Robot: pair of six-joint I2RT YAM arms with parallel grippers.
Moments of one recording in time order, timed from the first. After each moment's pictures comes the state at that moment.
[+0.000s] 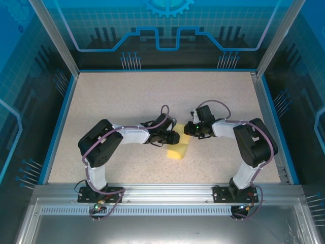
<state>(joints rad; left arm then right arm) -0.74 1.88 0.99 -0.08 0.21 -0.63 0.37 1.74 0.81 -0.08 -0.34 0.51</state>
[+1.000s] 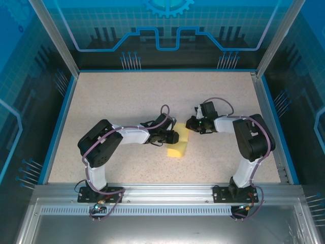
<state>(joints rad) -0.74 1.87 0.99 -0.07 0.16 -0.61 0.29 1.82 0.87 -0.03 -0.40 0.58</state>
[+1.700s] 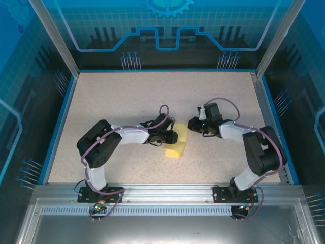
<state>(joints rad) -0.74 1.86 0.99 -0.11 0.14 -0.61 0.33 1.59 0.73 -0.02 -0.39 0.58</state>
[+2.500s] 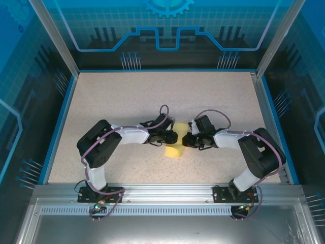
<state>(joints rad) -0.74 1.86 0.99 -0.11 0.14 -0.61 0.47 1.59 0.64 -0.08 -0.41 0.55</state>
